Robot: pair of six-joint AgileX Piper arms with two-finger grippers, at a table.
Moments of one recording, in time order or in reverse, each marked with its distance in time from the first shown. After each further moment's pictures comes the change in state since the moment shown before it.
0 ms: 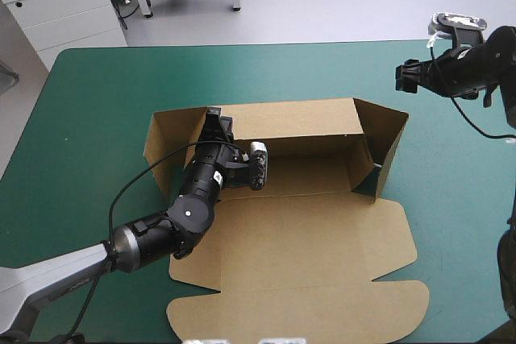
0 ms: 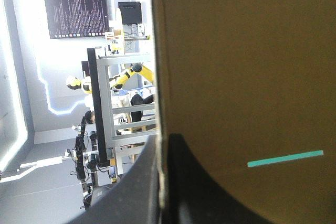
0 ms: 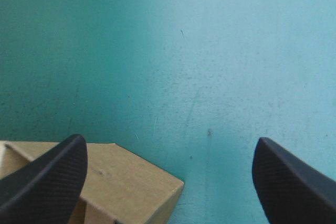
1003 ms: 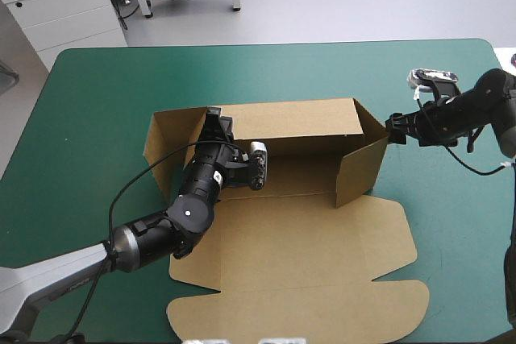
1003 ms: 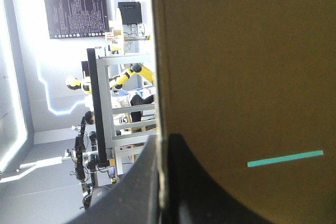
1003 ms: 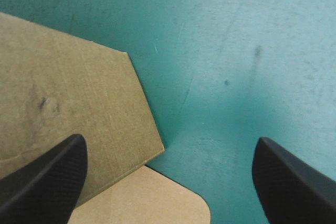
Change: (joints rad) left arm 0.001 0.000 0.000 0.000 -0.002 0.000; right arm -0.042 -0.045 0.354 0.190 -0.023 -0.291
